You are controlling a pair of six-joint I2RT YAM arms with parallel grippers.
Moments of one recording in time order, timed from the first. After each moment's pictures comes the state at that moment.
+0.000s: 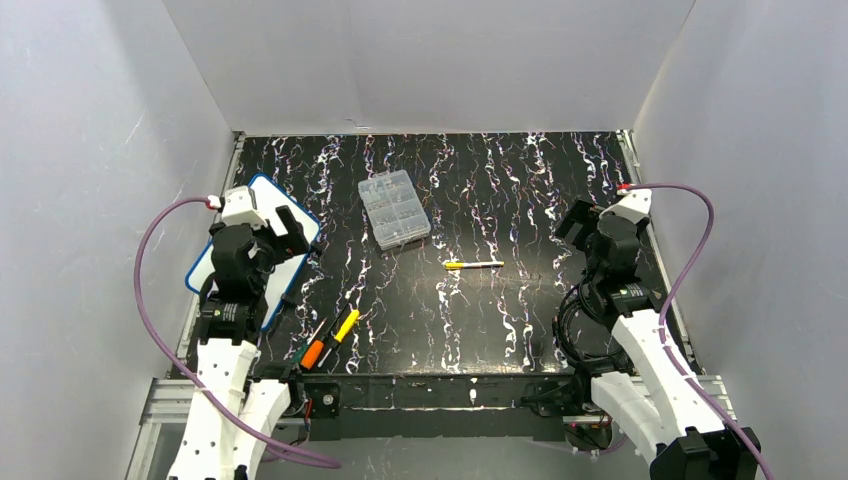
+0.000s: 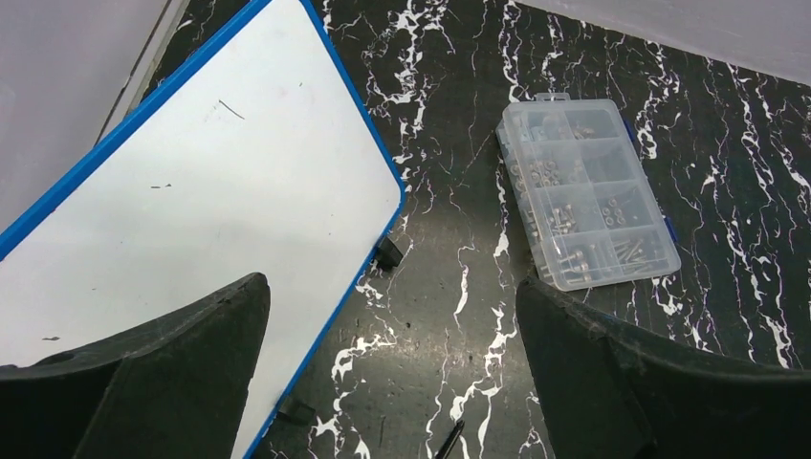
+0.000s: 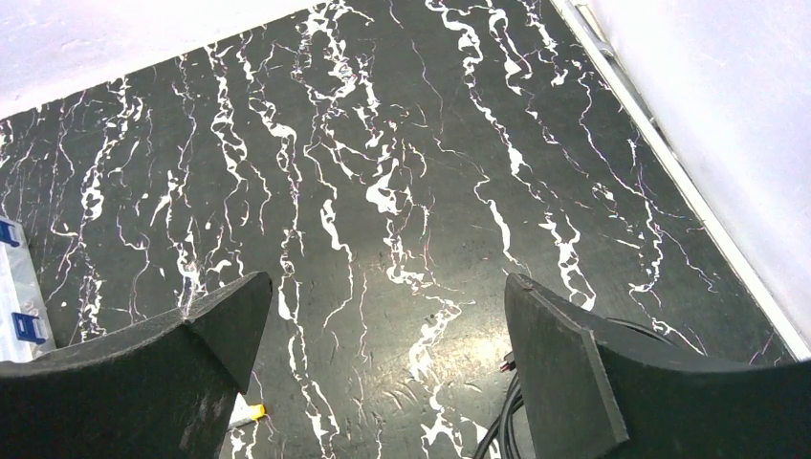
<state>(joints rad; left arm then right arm) -0.03 0.65 0.76 -0.43 -0.13 -0.22 0.19 0.79 0.59 -0.07 0.37 0.30</state>
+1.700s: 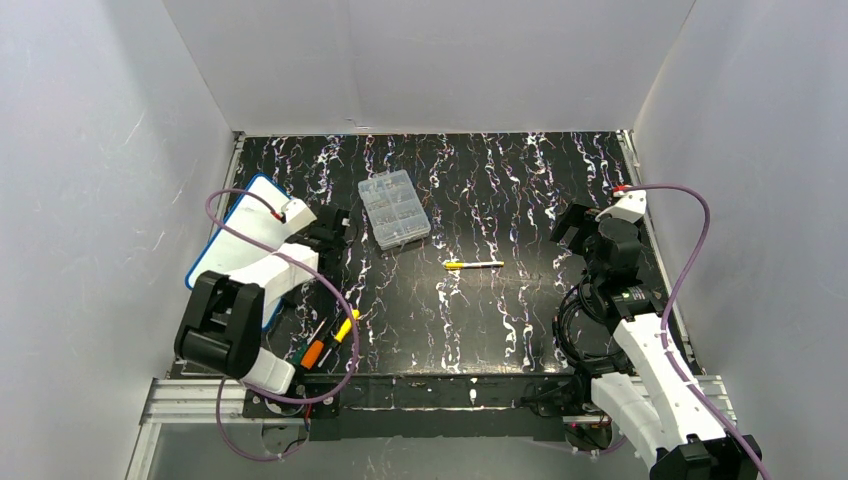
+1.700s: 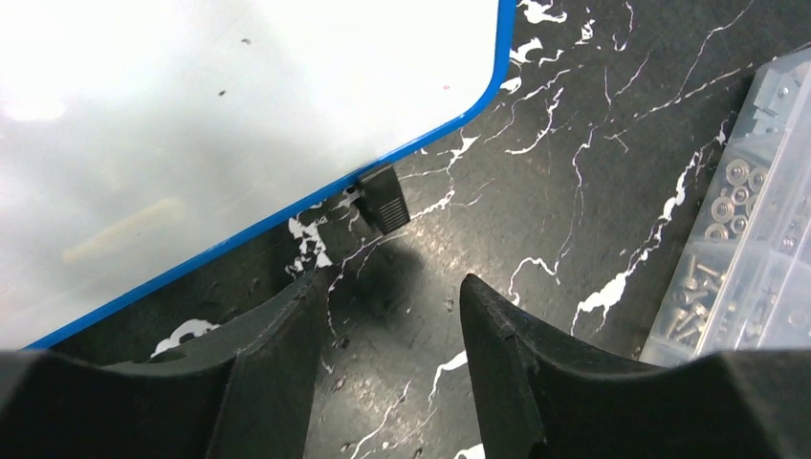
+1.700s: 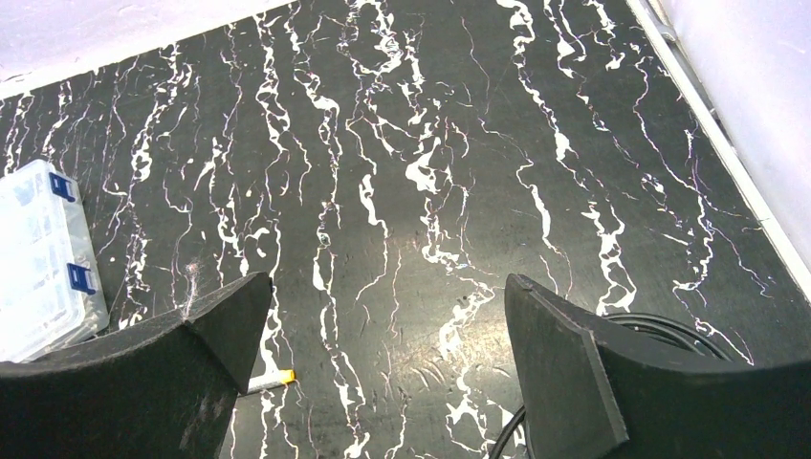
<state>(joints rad) -0.34 1.46 0.76 -0.28 -0.63 -0.93 0.19 0.76 0.59 -0.11 0.26 0.31</state>
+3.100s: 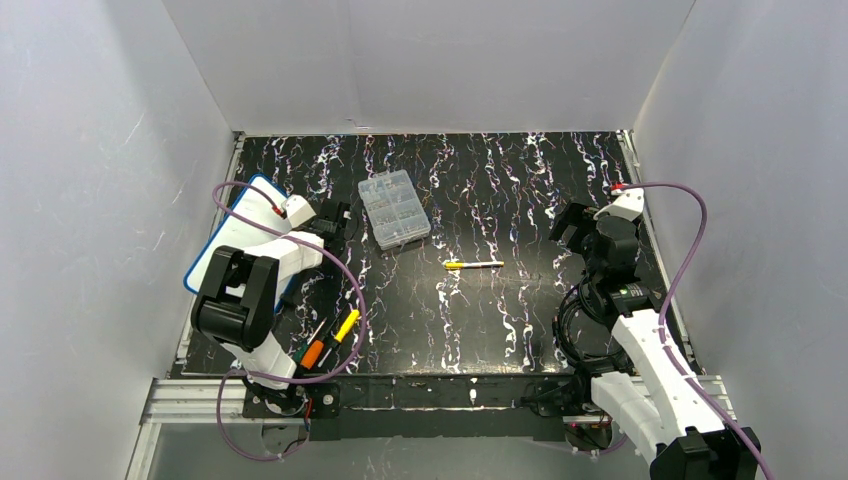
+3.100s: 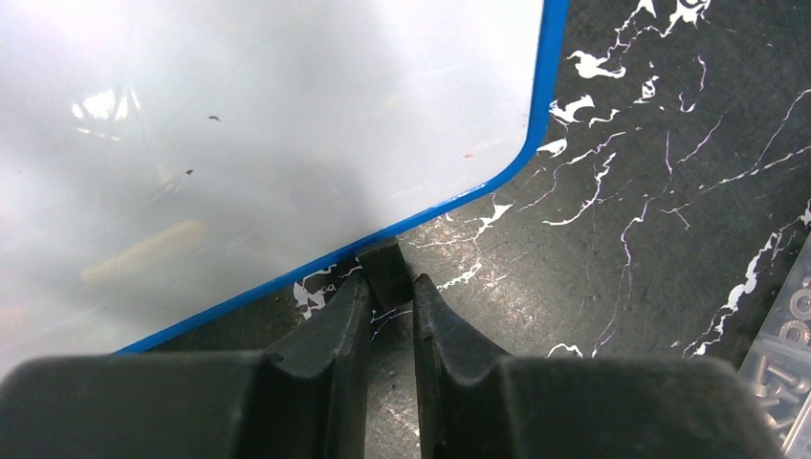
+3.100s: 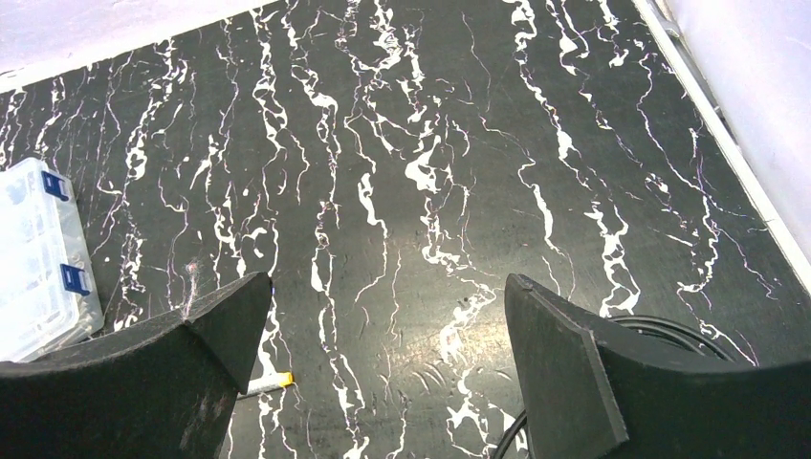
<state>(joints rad) -0.29 1.64 0.85 -0.24 -0.70 -0.91 0.19 0.79 0.59 -0.09 0.26 0.31</state>
